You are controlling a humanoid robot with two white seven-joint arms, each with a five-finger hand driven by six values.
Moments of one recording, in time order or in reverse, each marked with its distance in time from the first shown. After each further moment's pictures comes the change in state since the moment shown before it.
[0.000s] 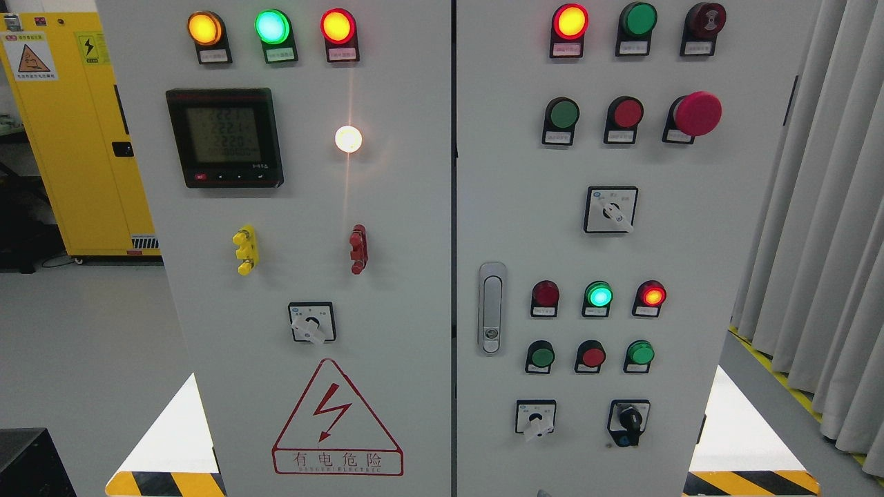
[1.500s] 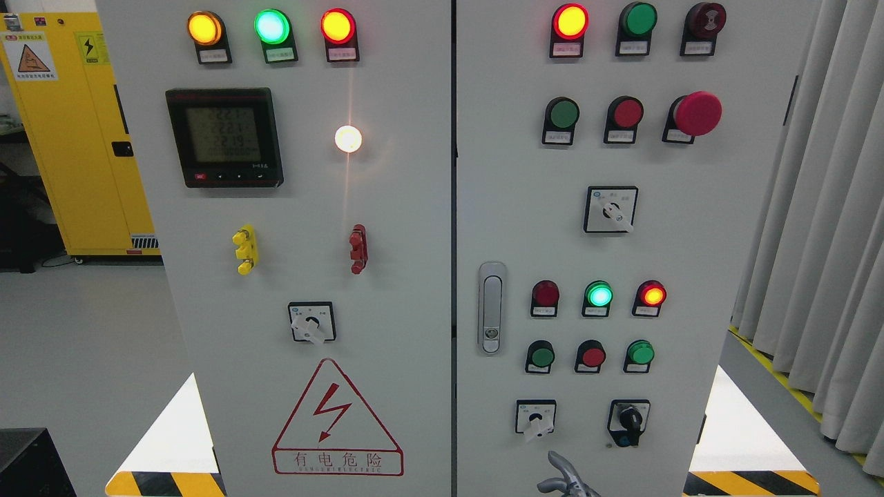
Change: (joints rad) left arm 0.001 0.000 0.000 0.000 0.000 0.000 0.000; right arm -0.193 0.002 -0.173 0.024 0.908 -0.028 -0.115
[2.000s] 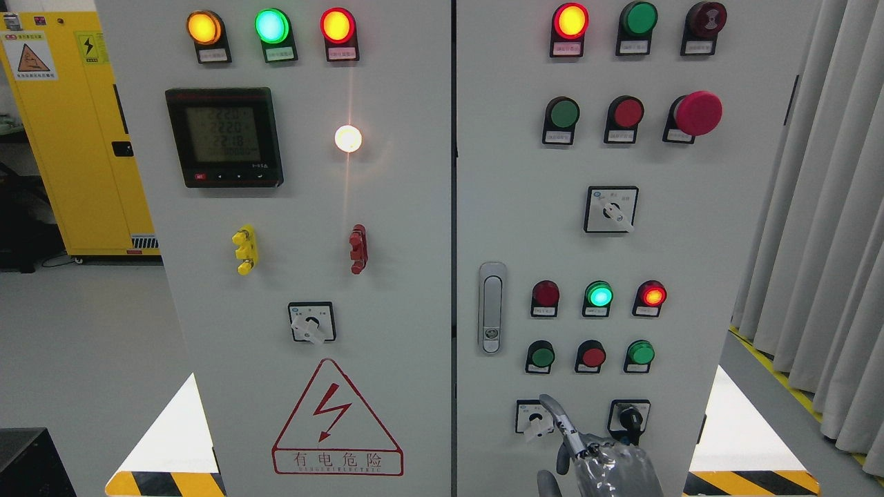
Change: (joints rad) left arm 0.000 0.000 0.000 0.000 0.000 0.000 0.000; right arm -0.173 -0.002 -0.045 0.059 0.222 0.011 0.006
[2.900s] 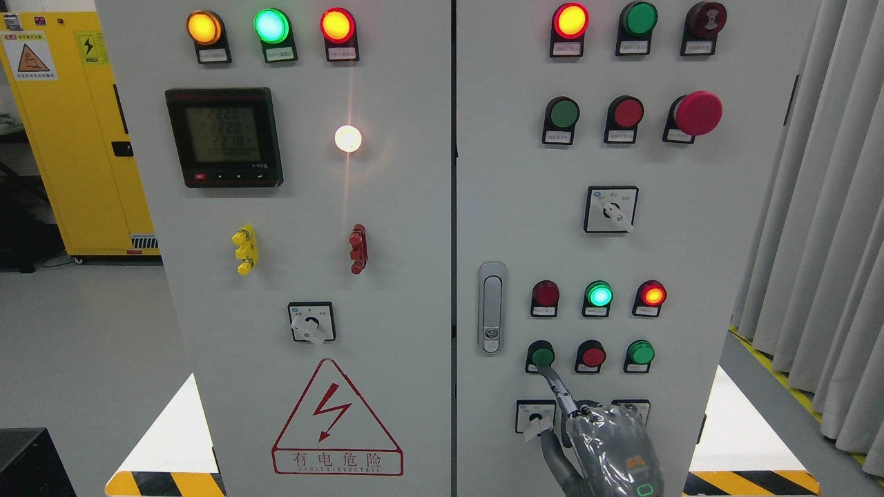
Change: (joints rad) left arm 0.000 0.000 0.000 0.000 0.000 0.000 0.000; right arm -0.124 -0.001 -0.025 0.132 0.051 0.006 0.008
